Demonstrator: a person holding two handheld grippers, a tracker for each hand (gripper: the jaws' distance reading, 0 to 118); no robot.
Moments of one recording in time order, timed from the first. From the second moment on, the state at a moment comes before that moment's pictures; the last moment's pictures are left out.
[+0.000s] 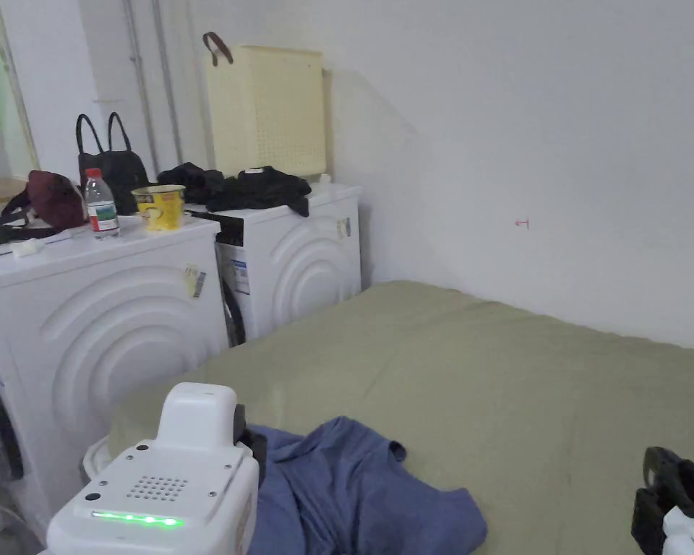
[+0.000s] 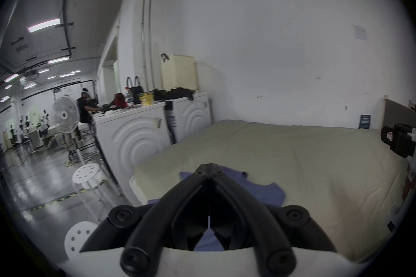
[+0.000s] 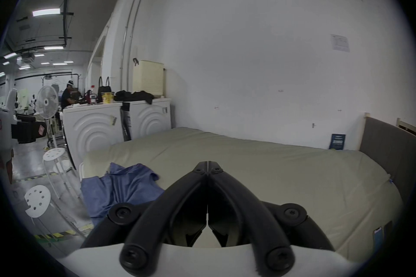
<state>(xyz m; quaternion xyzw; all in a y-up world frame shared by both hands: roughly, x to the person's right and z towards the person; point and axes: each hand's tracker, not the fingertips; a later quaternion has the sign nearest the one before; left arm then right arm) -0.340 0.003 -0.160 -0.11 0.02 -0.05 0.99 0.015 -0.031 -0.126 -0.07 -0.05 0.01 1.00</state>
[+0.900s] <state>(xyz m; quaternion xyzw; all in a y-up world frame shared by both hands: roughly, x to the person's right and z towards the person) -0.323 -0.098 -0.287 -0.27 -0.02 -0.01 0.96 0.009 -0.086 -0.151 -0.16 -0.03 0.01 0.99</state>
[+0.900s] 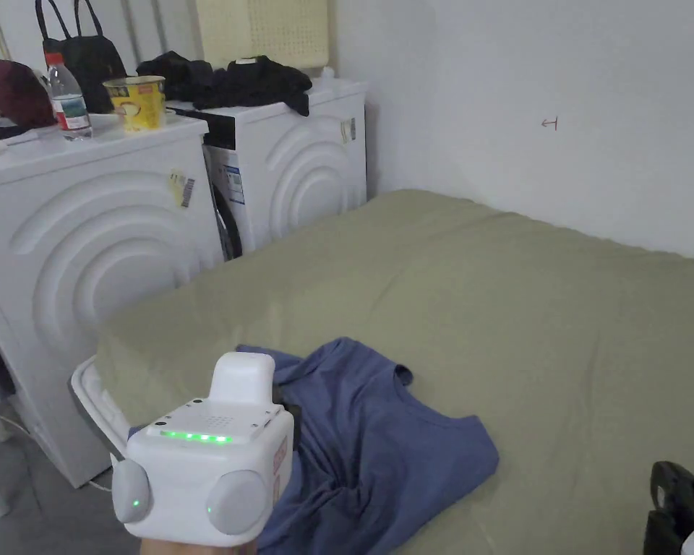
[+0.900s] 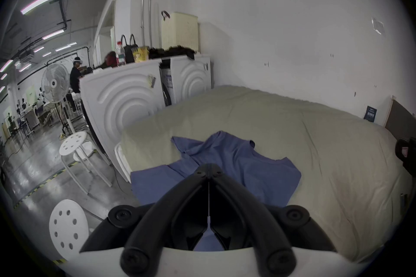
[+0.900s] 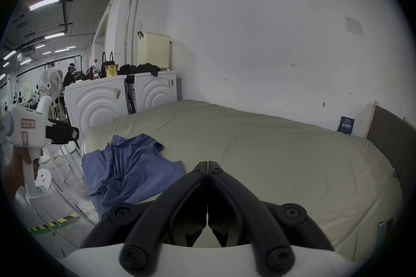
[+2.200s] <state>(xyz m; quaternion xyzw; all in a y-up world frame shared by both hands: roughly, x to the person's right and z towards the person) -0.216 -0.119 -0.377 -0.50 -0.11 -0.01 0.86 0.094 -0.127 -0.036 -0.25 -0.11 -0.08 0.96</state>
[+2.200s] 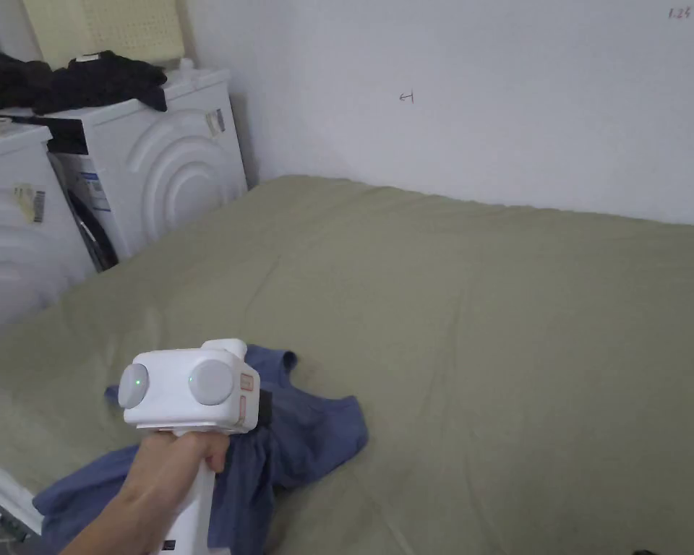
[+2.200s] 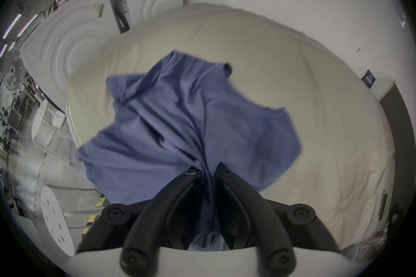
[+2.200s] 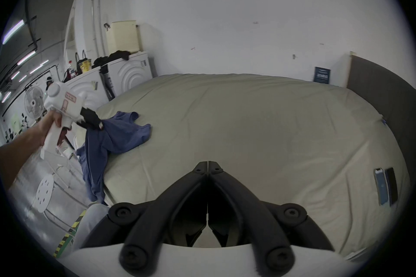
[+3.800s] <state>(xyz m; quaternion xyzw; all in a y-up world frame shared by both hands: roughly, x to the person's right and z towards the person) 0.011 -0.058 -0.191 -0.28 -0.38 -0.05 0.88 0.200 -0.110 0.071 -0.22 -0.28 -0.09 0.93</state>
